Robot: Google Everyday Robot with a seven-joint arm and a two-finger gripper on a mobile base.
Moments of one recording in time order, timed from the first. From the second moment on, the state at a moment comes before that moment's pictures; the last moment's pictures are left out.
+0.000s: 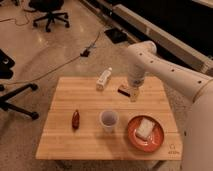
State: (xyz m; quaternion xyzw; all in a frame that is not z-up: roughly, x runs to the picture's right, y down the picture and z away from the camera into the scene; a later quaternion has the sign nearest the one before) arm 0.147 0.028 0.767 -0.36 -0.01 0.00 0.93
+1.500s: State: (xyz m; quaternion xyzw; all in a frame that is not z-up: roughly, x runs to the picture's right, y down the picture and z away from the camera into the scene) arm 0.121 0.040 0.743 -0.35 0.00 -0.01 0.94
